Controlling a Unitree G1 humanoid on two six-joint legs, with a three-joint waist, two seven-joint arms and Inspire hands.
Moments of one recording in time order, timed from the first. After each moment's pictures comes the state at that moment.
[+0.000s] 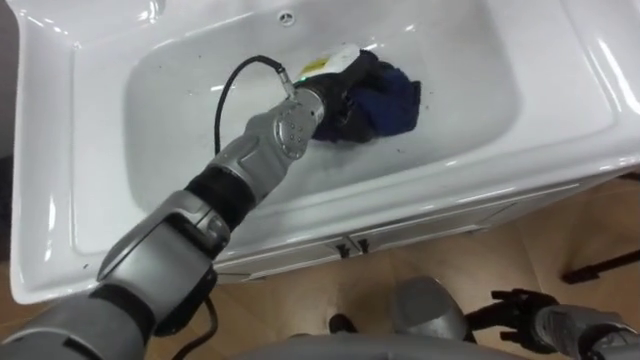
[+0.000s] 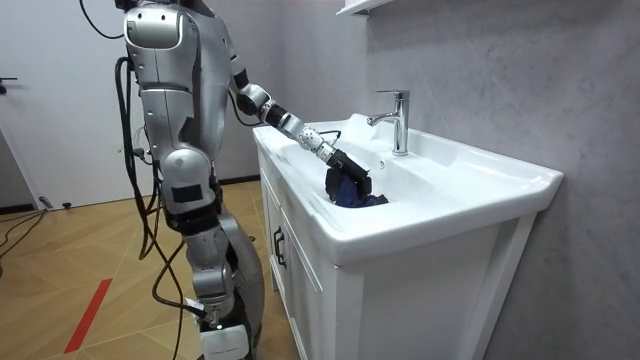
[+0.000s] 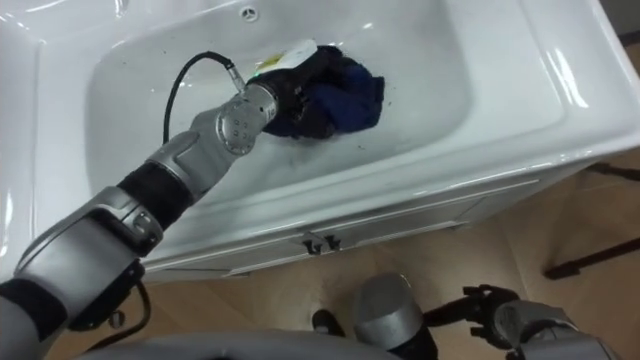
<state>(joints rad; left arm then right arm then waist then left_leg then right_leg) -0.63 0.11 -0.65 0.70 0.38 0.06 -0.05 -0.16 -0.40 0.16 1.38 0.20 0.14 0.25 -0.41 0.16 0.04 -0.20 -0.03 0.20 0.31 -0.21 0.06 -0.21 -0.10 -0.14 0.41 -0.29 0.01</state>
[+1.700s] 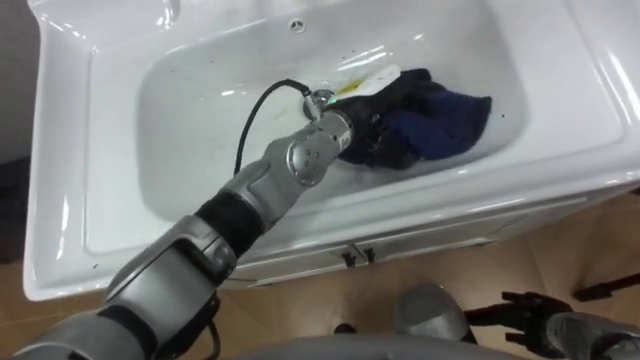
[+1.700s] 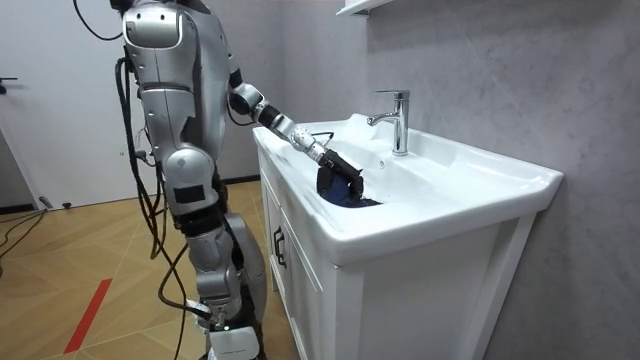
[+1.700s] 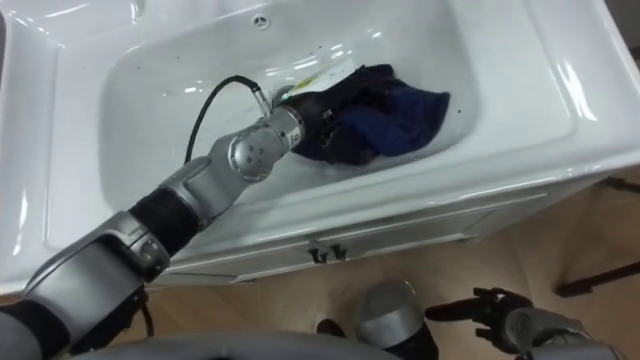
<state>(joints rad) -0.51 0.11 -0.63 0.78 0.39 -0.09 -0.03 -0.13 -0.42 0.10 1.39 0.28 0.13 0.25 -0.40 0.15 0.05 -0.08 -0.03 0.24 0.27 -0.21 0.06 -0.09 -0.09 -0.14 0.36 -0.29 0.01</state>
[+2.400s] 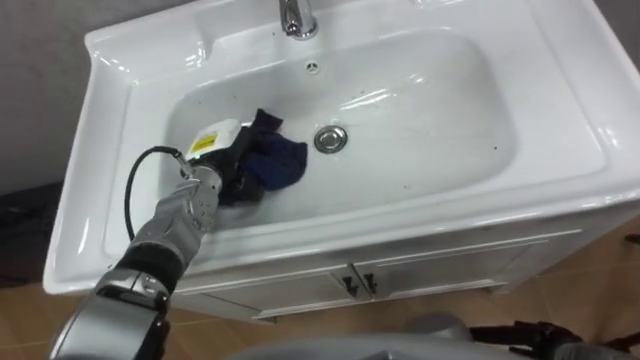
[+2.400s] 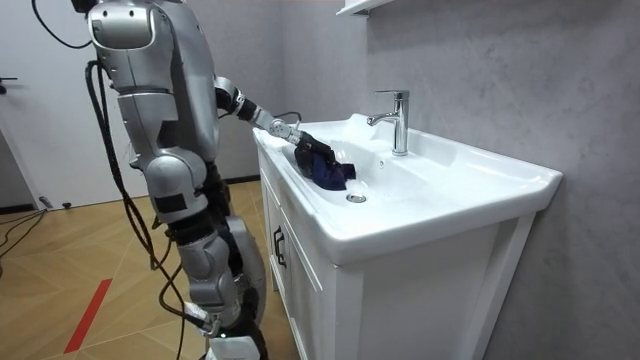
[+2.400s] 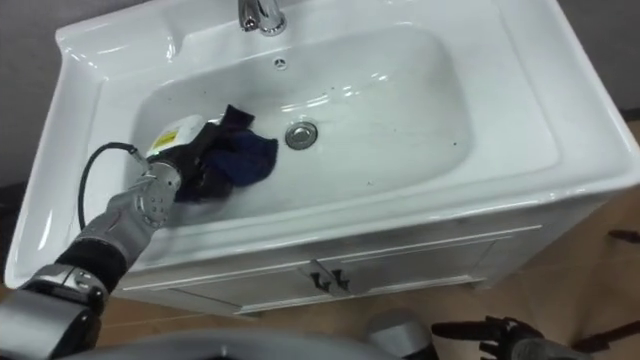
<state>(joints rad) -0.26 0.26 -0.22 0.90 0.81 -0.08 0.11 -0.03 -0.40 -0.18 1.38 0.18 0.16 0.22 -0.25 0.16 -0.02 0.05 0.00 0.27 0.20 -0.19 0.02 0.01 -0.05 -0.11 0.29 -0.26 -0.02</state>
